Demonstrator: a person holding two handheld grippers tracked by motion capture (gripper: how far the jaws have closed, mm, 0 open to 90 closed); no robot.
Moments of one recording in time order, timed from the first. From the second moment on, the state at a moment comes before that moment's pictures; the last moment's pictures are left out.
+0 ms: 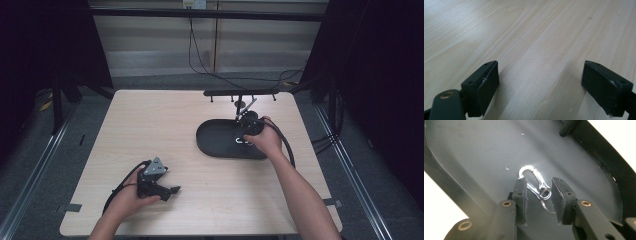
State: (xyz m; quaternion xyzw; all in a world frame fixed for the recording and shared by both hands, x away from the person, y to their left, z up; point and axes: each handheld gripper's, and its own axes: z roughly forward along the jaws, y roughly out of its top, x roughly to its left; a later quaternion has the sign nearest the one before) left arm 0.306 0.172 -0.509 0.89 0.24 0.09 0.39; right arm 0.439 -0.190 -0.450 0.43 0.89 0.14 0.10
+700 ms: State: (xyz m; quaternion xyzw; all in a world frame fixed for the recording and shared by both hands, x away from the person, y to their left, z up) left arm 0.306 0.172 -0.509 0.89 0.24 0.09 0.39; right arm 0.433 -0.193 -0.444 0.44 0.88 0.16 0.09
